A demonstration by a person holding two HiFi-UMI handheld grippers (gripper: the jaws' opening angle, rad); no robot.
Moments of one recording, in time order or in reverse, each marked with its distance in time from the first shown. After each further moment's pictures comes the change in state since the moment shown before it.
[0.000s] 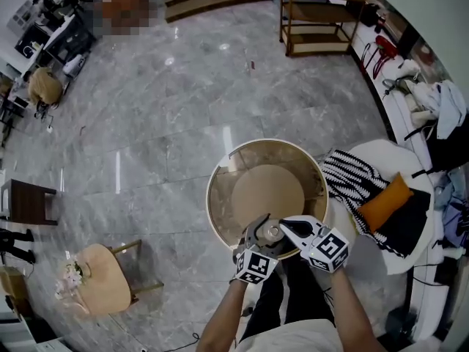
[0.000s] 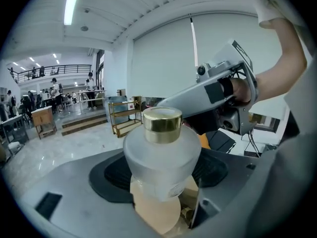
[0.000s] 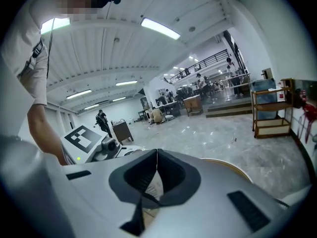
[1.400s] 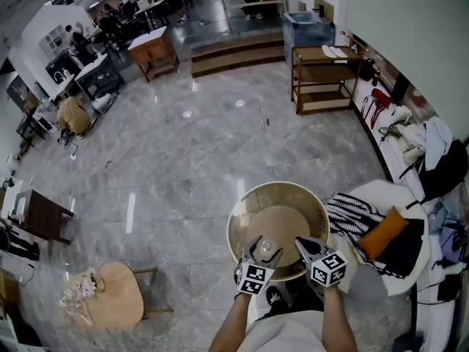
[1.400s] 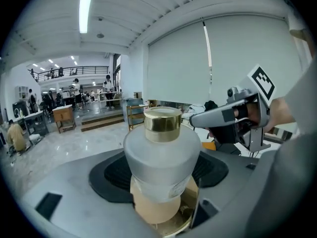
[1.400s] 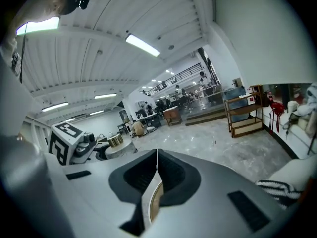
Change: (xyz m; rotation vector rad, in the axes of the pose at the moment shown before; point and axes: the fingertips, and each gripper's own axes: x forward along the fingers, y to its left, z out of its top) left arm -0.110 0.015 0.057 -0.101 0.013 0.156; right arm -0.063 0.041 0.042 0.138 -0.146 -0.254
